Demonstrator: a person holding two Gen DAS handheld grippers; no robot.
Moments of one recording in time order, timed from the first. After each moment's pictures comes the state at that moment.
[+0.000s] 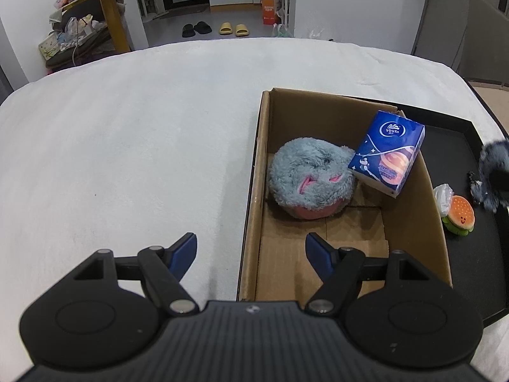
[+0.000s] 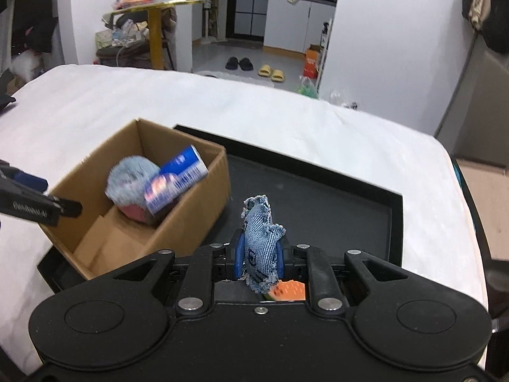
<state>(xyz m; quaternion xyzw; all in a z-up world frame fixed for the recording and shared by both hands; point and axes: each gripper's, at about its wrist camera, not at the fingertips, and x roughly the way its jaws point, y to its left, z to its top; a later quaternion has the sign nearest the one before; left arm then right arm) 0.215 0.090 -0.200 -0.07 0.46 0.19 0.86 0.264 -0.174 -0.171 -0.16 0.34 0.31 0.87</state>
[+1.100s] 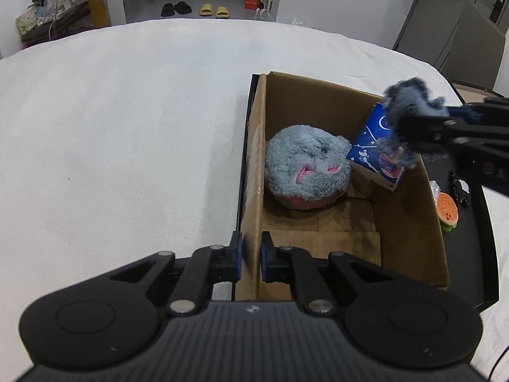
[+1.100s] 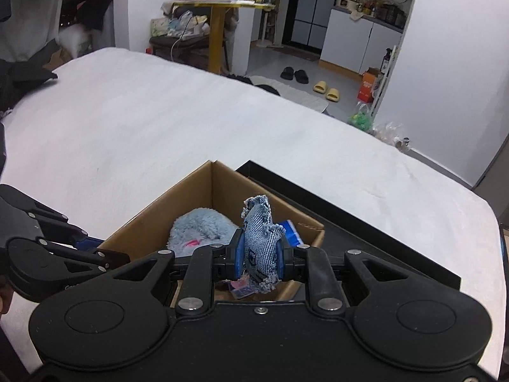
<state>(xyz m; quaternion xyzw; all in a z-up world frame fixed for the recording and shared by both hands) 0.216 0.119 -0.211 -0.12 0.48 0.13 0.86 0.265 -0.069 -0.151 -0.22 0.32 0.39 0.84</state>
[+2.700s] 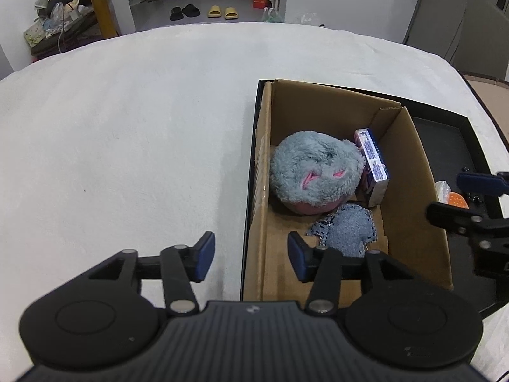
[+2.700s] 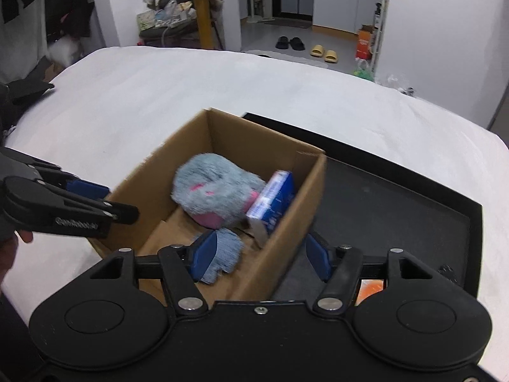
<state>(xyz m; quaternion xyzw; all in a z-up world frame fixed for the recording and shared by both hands) 0.222 0.118 -0.199 -0.08 0.49 0.15 0.85 0.264 -0.116 -0.178 -0.15 0.39 0.38 0.82</state>
